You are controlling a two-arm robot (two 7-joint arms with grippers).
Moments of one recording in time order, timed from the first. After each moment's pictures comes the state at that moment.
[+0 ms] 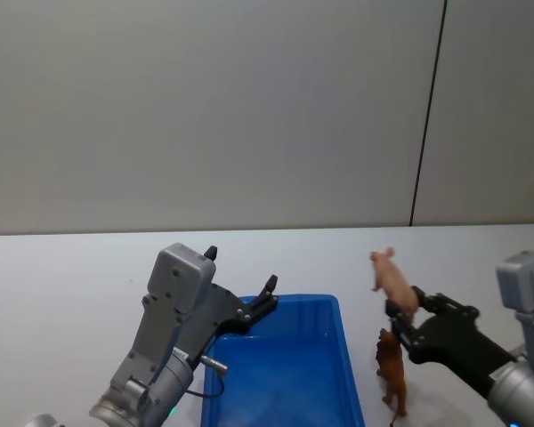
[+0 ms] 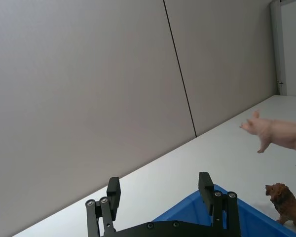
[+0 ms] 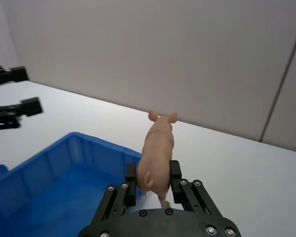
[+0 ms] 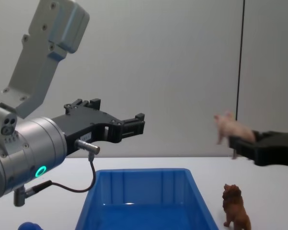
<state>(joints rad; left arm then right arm) -0.24 0.38 0.45 -1.63 -0.20 0.01 -0.01 0.11 0.30 -0.24 -1.65 0.26 0.13 0.29</state>
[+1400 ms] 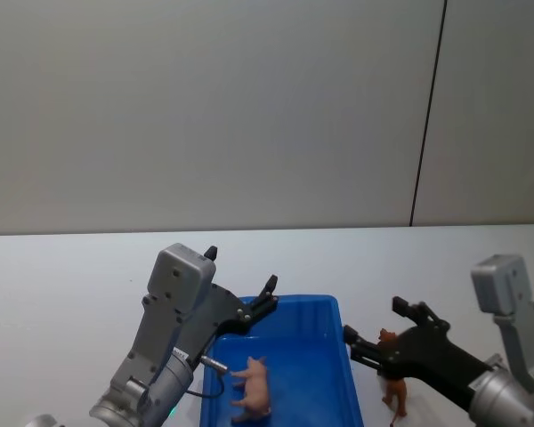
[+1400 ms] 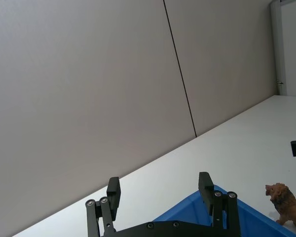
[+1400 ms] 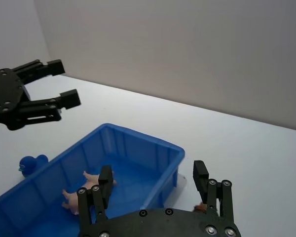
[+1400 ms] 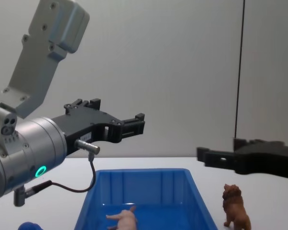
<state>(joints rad) -0.24 0.38 0.45 -1.63 -0.20 0.01 -0.01 0.12 0.29 -0.27 -1.65 0.31 0.21 0.36</state>
